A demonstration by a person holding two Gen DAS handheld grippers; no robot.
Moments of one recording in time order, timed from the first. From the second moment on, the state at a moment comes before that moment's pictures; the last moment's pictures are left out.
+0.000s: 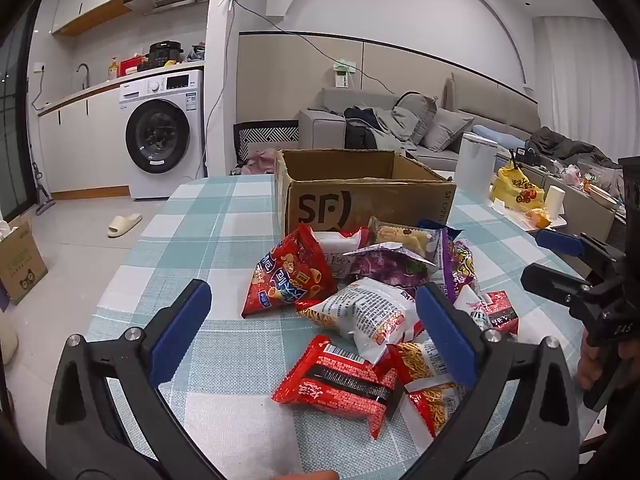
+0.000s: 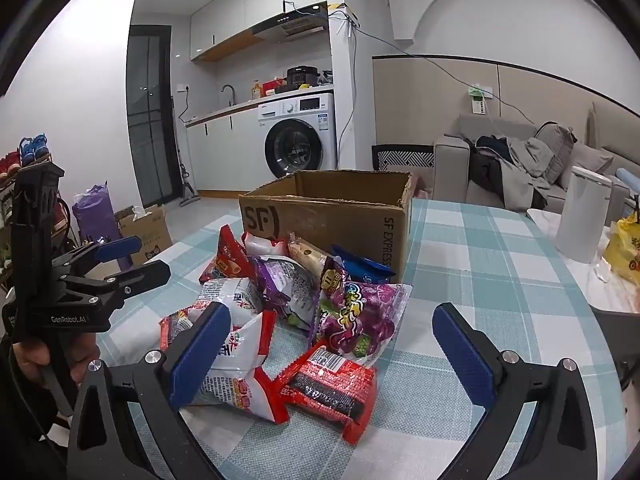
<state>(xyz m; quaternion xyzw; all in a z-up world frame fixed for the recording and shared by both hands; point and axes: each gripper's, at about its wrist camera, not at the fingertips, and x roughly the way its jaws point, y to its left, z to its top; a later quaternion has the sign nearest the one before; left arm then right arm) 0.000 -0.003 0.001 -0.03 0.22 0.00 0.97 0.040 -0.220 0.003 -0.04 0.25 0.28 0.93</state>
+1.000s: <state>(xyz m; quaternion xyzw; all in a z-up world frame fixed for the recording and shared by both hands) 0.000 -0.001 0.001 -0.03 0.22 0.00 0.97 0.041 -0.221 0.002 -0.04 0.25 0.28 0.93</state>
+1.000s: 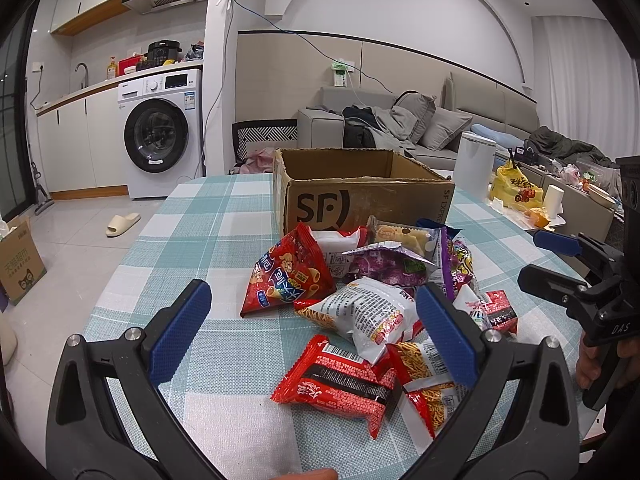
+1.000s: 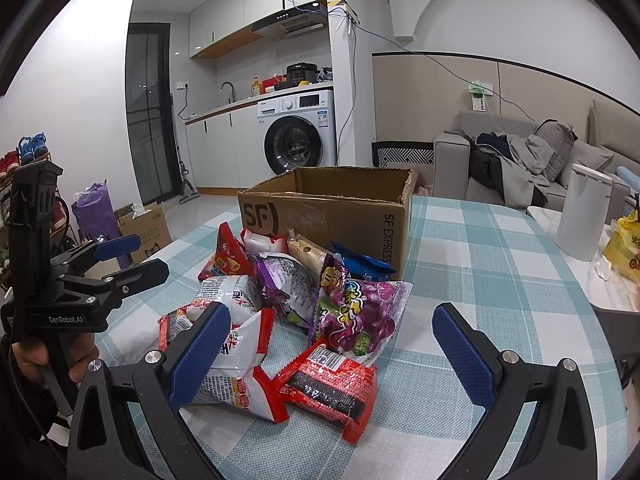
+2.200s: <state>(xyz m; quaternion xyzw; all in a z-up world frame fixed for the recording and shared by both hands) 0.002 -0.005 -0.002 -0.03 0.23 -0.01 0.97 0.046 -0.227 -0.005 -0.04 0.27 0.26 0.93</state>
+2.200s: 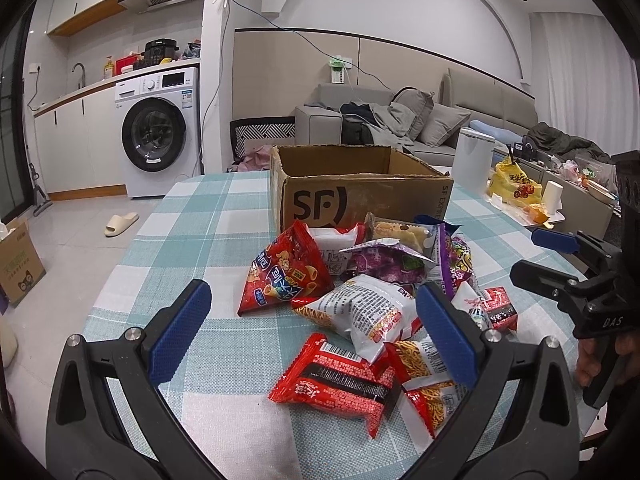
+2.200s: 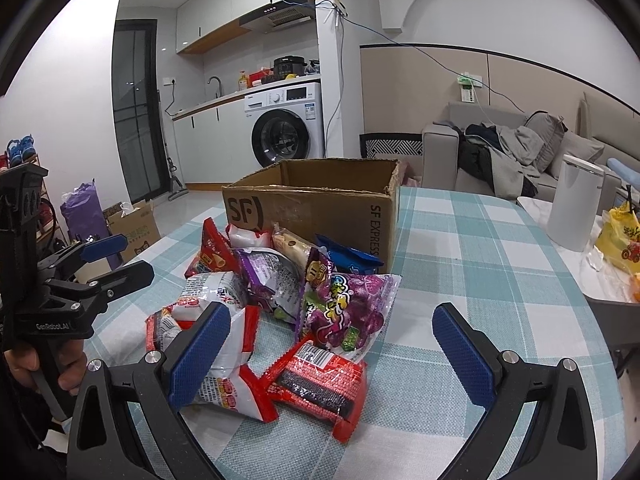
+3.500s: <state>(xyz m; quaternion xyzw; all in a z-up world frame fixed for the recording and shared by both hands) 0.033 -0.001 -0.043 0.02 0.39 -0.04 0.92 0.078 -0.220 -0.038 -0.04 0.43 0.25 0.87</state>
